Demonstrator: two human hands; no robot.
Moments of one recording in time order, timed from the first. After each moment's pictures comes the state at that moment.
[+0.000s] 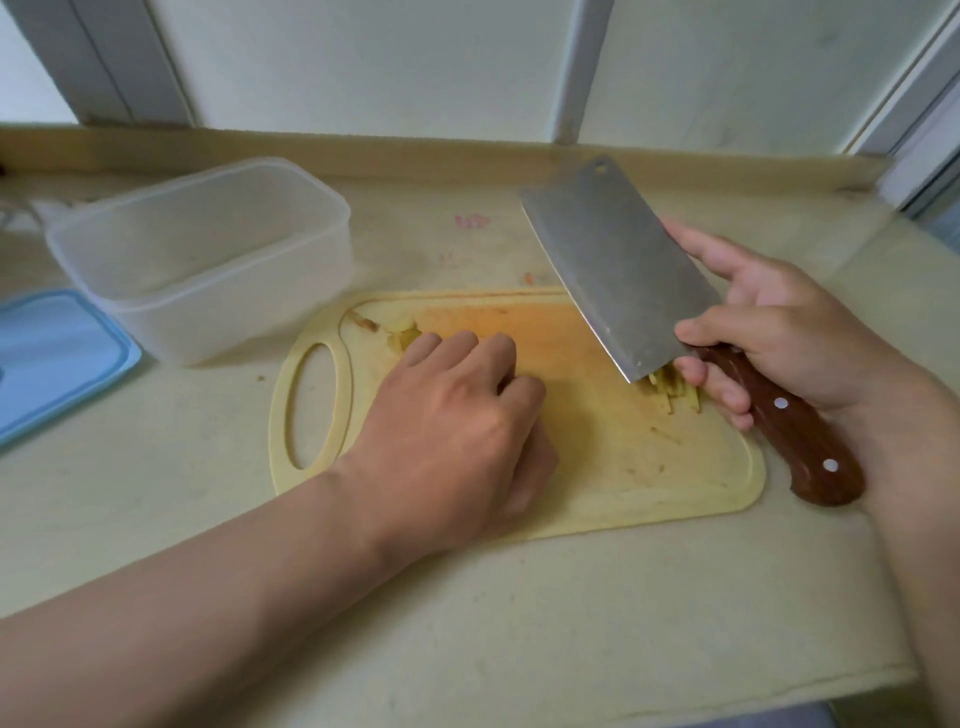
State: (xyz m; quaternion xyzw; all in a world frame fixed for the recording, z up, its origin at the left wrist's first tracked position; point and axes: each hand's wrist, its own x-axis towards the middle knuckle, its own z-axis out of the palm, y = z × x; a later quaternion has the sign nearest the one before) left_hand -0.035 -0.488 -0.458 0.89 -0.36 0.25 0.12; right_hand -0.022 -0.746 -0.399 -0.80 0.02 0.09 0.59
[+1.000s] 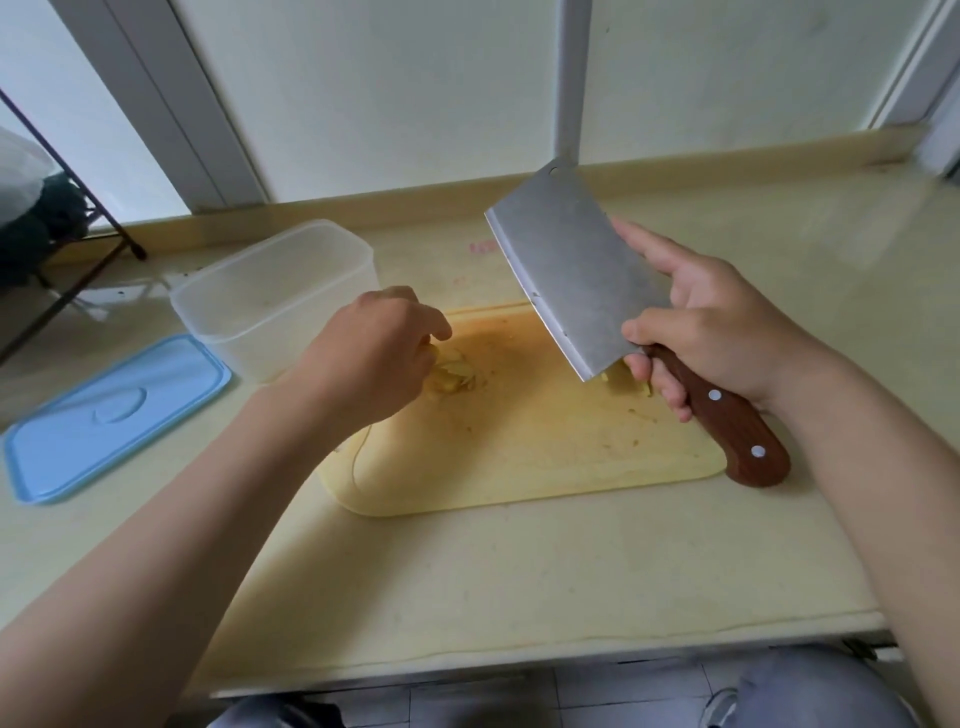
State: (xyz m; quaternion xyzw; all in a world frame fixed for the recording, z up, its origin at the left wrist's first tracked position) left_hand -0.003 -0.455 -0.406 0.97 -0.20 0.09 0.10; right_hand -0.035 -0.734 -0.399 -0.80 -0.07 0.08 0.59
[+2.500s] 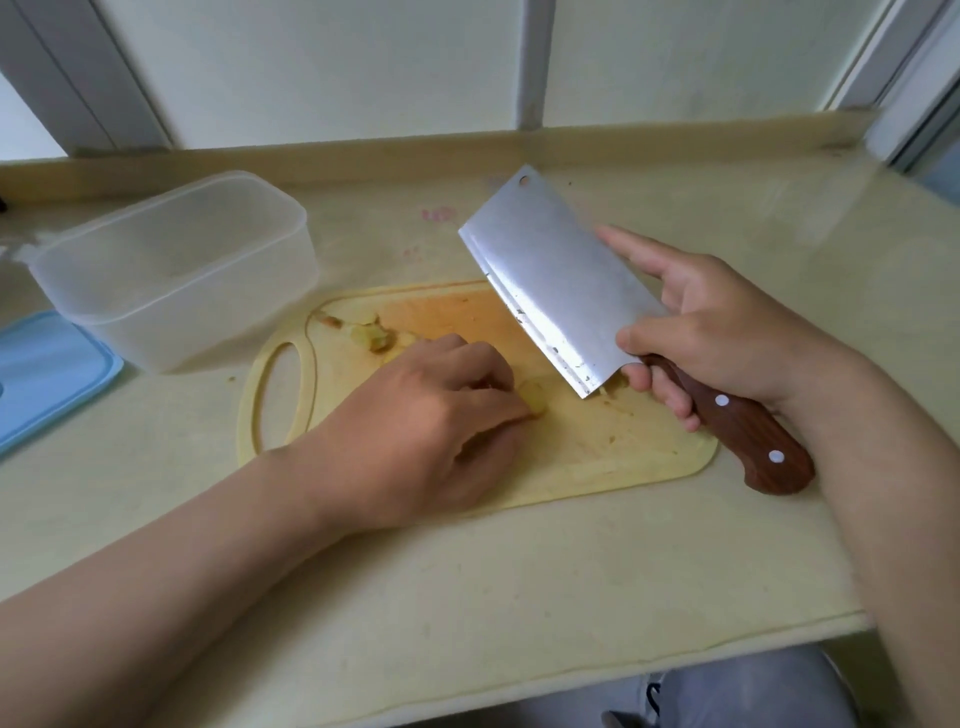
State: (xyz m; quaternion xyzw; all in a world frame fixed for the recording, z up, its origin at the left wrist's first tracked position) left_hand -0.031 -0.492 -0.451 0.83 -0.50 0.16 0.21; right_hand -0.043 -0.739 -0.396 -0.83 -0.03 0.12 0.54
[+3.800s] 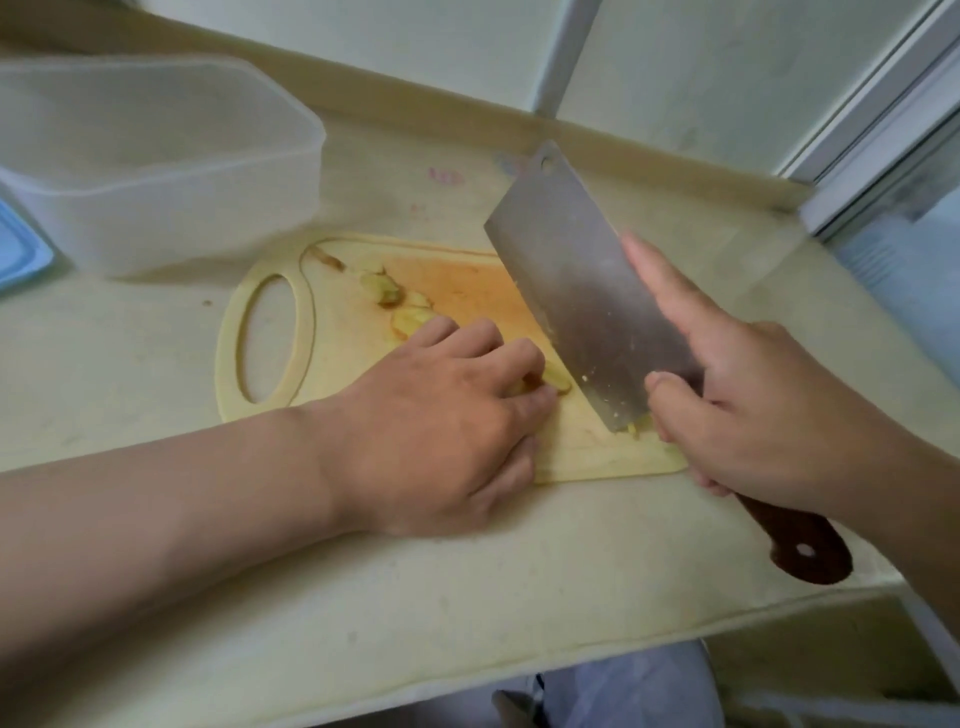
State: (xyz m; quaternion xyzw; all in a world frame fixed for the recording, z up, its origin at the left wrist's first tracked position) left_hand -0.045 -0.484 -0.456 0.87 -0.48 0.10 0.08; right_hand -0.094 -0.693 -0.367 -0.98 -0.03 0.06 0.19
